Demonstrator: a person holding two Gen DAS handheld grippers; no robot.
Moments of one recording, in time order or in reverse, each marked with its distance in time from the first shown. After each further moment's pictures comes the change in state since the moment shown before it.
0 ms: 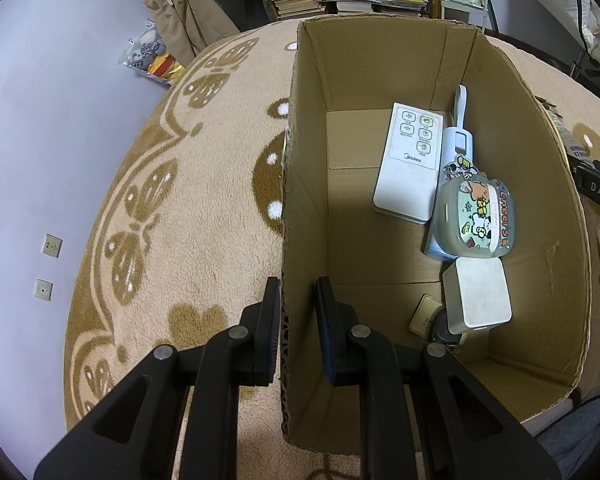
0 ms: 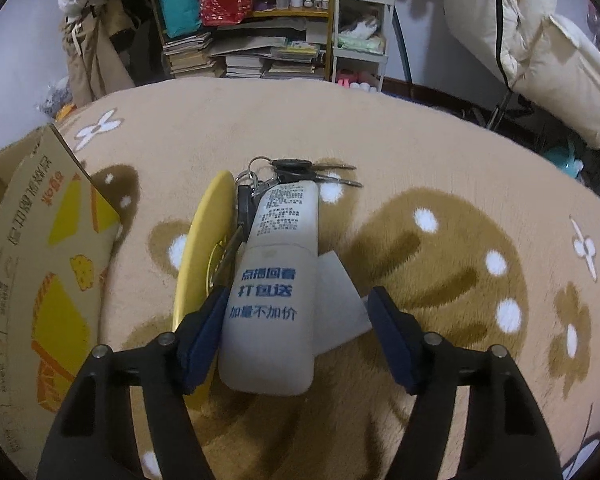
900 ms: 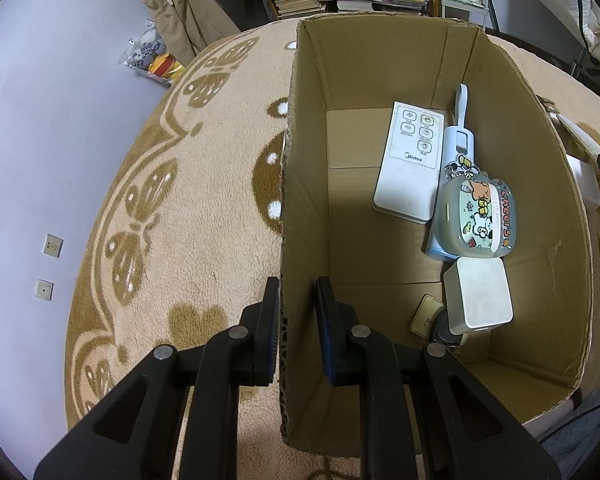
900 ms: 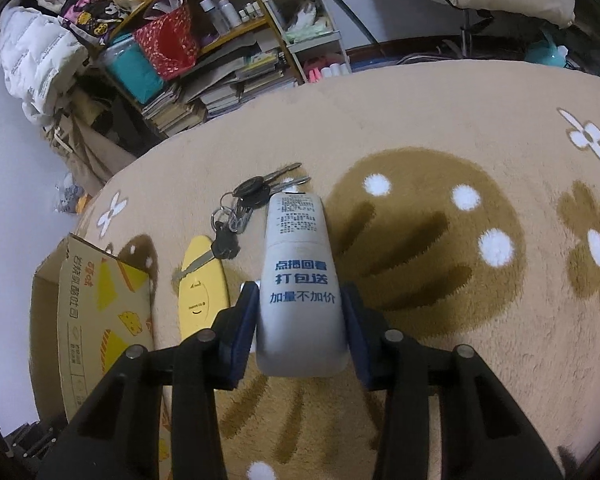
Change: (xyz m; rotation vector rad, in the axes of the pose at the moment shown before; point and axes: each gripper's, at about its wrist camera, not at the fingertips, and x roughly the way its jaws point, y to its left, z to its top) left arm 0.000 -0.001 0.000 0.003 0.000 0.004; right arm -0.021 -0.067 -0.008 0.378 0.012 0.206
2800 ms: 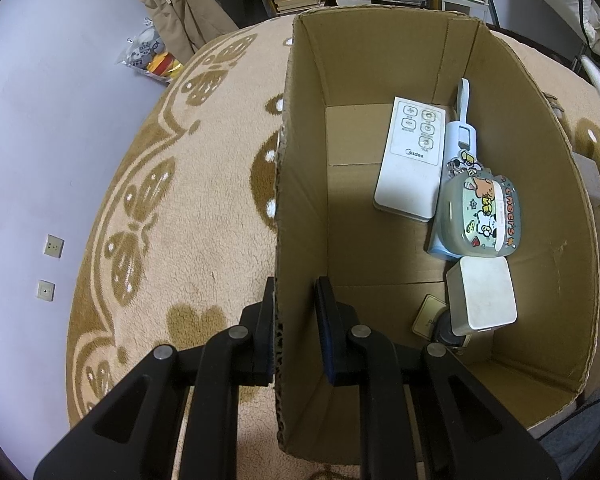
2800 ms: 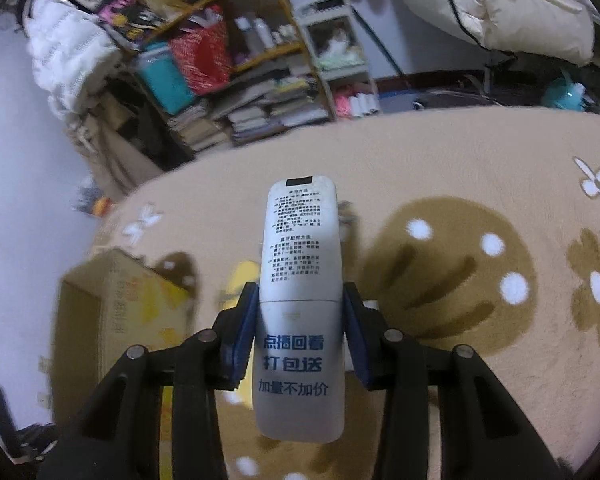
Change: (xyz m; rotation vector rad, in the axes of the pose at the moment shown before) left arm 0.007 0.001 0.000 0.003 0.009 0.002; right arm -0.027 0.038 0.011 -0.087 -0.096 0.057
